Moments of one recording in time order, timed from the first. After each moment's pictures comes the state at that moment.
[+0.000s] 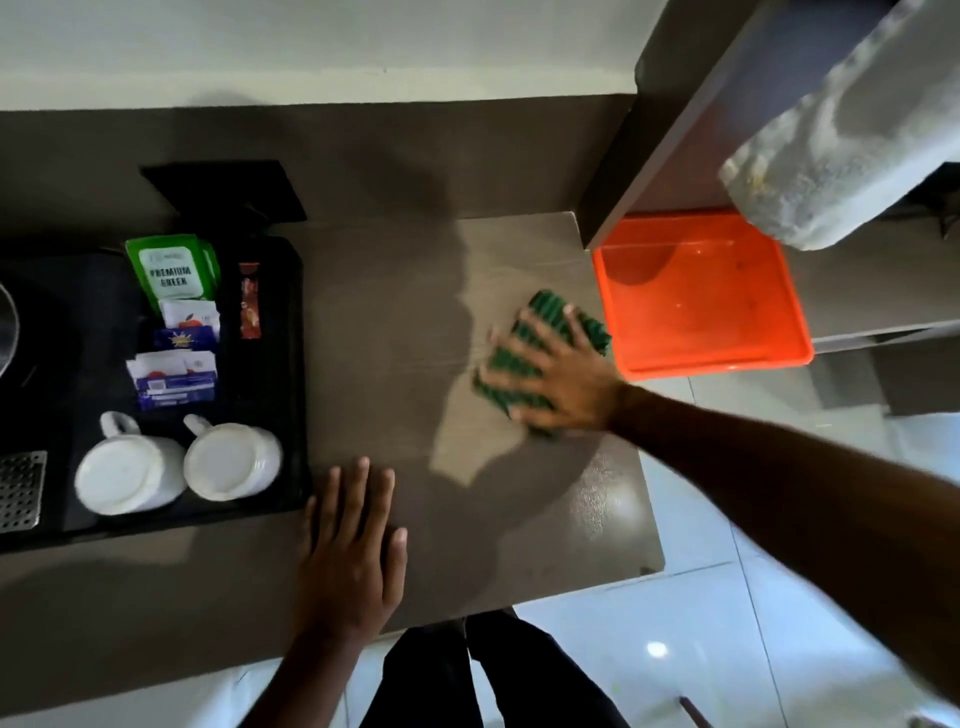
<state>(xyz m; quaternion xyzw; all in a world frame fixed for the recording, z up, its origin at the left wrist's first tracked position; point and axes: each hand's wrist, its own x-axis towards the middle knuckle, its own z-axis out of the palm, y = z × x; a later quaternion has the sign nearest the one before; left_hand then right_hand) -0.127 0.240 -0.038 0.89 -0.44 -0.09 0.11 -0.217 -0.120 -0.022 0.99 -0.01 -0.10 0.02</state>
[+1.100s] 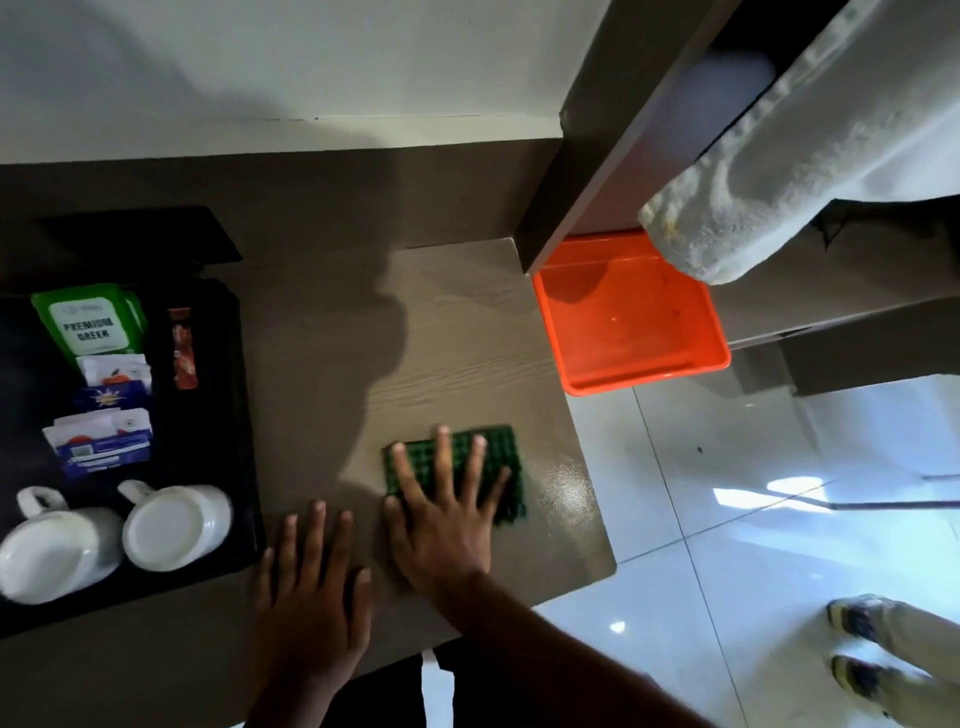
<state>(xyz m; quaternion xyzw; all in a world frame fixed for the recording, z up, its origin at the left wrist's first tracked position) -0.129 0.236 -0.033 0.89 -0.43 -0.06 0.12 -0.203 0.084 -0.013 0.88 -0.43 -0.09 -0.18</state>
